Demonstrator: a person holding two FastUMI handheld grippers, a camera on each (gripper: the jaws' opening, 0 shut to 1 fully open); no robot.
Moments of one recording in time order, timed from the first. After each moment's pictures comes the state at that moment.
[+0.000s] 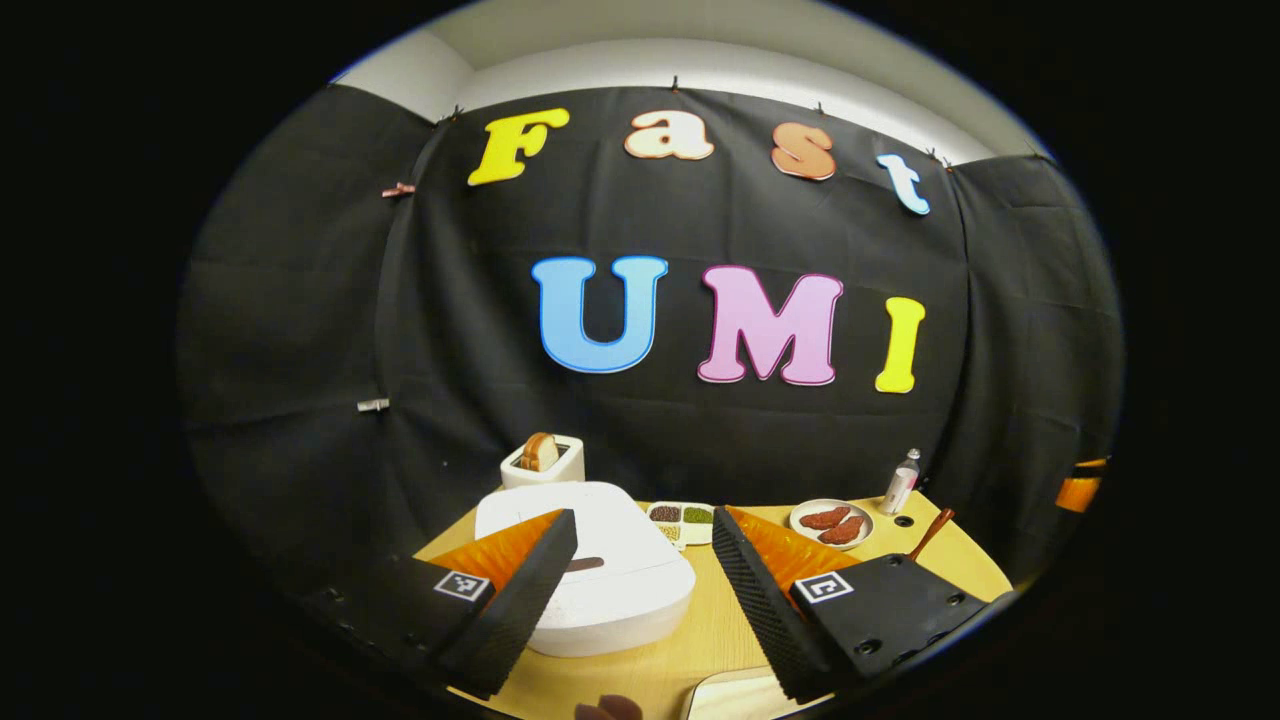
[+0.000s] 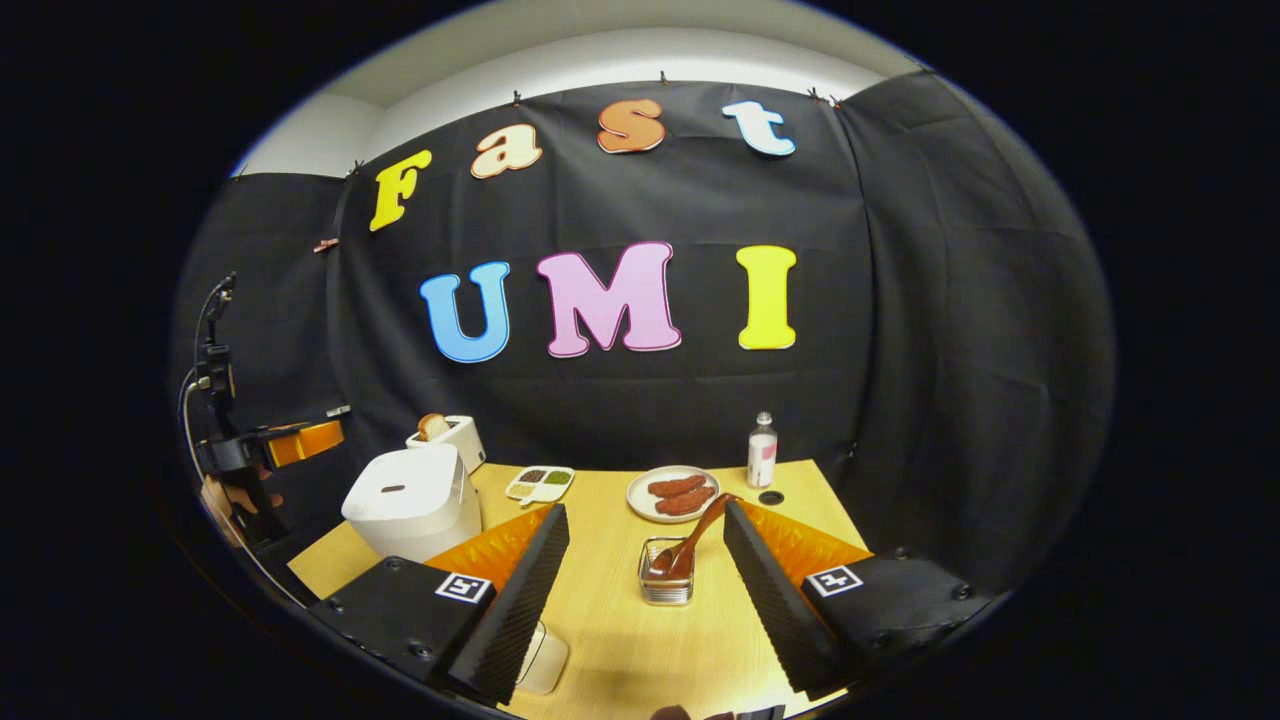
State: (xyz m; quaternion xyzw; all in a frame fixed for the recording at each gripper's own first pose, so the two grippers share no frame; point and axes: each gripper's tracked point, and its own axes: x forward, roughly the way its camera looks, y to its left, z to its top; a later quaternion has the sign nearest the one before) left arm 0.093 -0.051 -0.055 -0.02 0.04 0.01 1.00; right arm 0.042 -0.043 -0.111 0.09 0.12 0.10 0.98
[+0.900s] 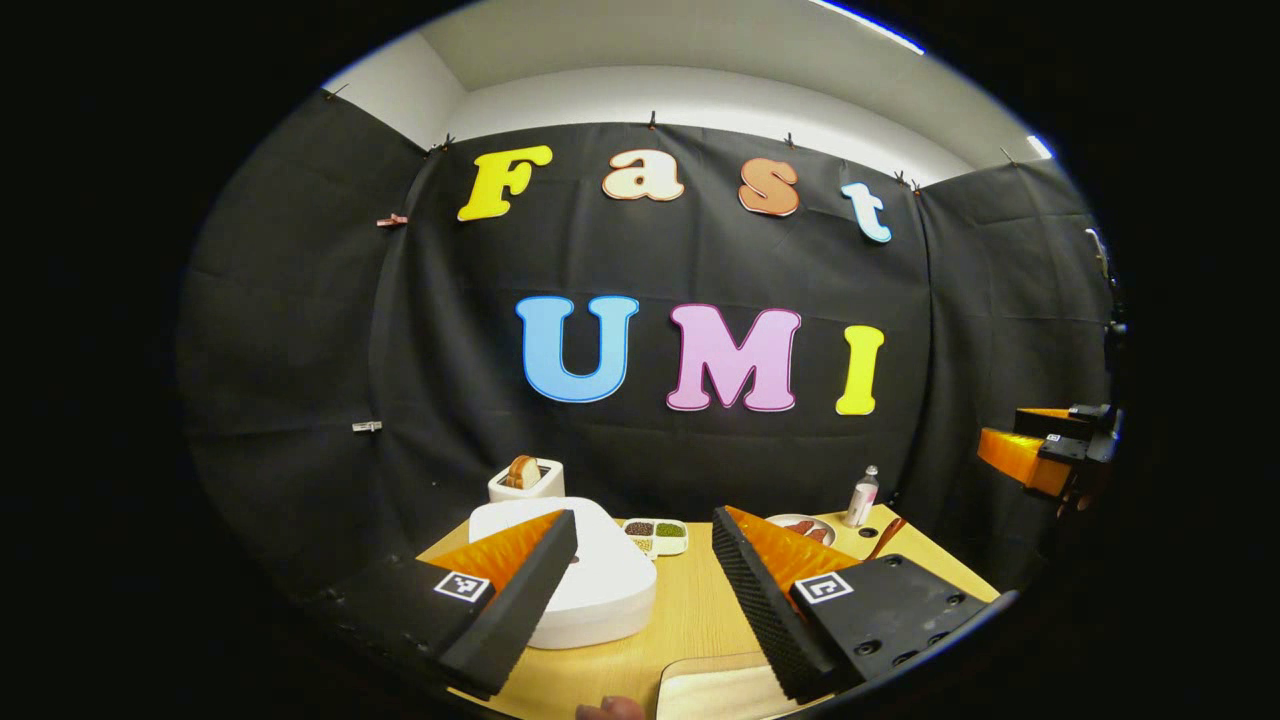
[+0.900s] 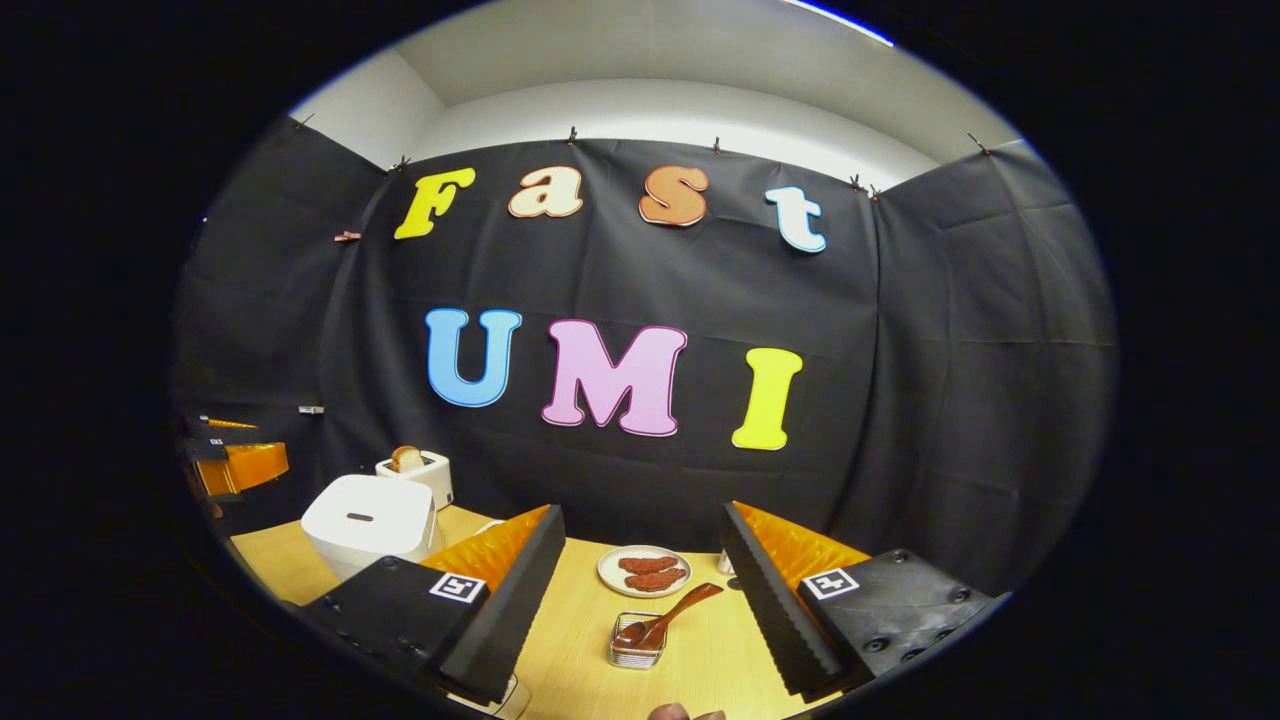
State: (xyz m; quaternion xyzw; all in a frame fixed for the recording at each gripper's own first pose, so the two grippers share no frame) left arm 0.037 -0.069 -0.046 -0.04 0.02 0.00 1.00; right arm 0.067 -0.011 -0.051 0.02 0.02 0.09 1.00
